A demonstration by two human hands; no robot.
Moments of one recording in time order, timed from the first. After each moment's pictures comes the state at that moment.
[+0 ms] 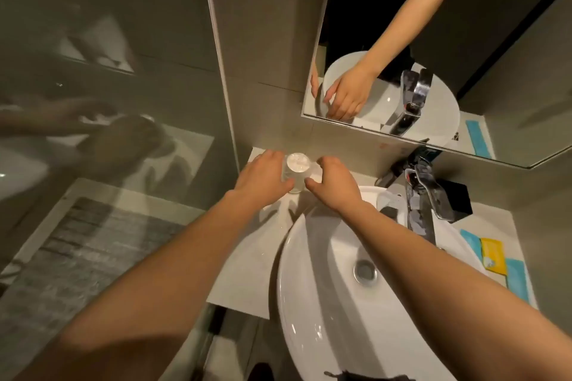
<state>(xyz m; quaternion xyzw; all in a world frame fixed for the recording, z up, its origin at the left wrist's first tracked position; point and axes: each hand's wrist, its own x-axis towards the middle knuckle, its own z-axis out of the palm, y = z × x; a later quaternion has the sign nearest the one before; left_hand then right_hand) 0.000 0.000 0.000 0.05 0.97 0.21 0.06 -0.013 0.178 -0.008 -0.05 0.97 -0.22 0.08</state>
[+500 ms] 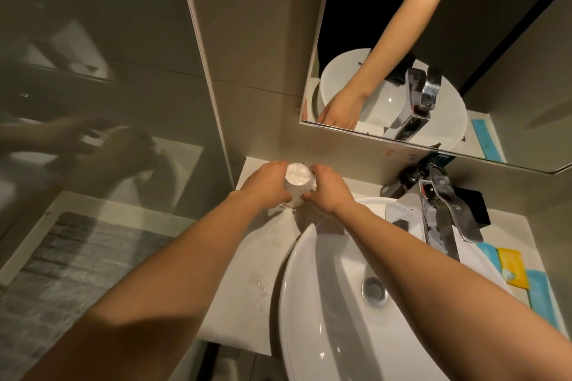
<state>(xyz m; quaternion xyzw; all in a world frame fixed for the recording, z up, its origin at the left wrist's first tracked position) -0.054 0.006 -0.036 0.06 0.95 0.24 0.16 -0.053 0.170 -0.040 -0.03 0.96 -0.25 0.14</state>
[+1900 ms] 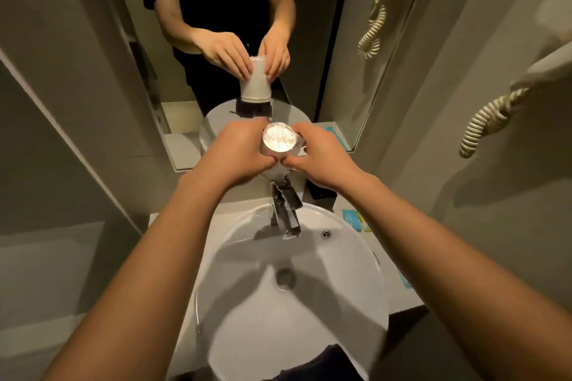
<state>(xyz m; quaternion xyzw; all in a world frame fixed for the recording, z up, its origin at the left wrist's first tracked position) 0.026 0.171 0.219 0.29 0.93 0.24 -0.05 0.083 0.340 0.212 0.00 0.94 -0.32 -0.09</state>
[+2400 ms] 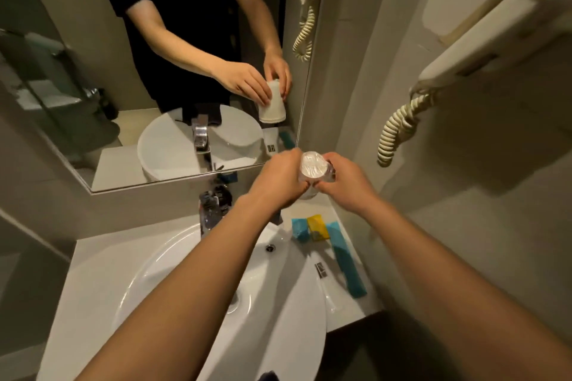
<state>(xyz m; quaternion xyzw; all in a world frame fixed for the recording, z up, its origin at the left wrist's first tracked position) 0.057 0.391 0.162 0.33 0.90 0.29 0.03 0.134 0.535 0.163 0.14 0.93 -0.33 -0.08</state>
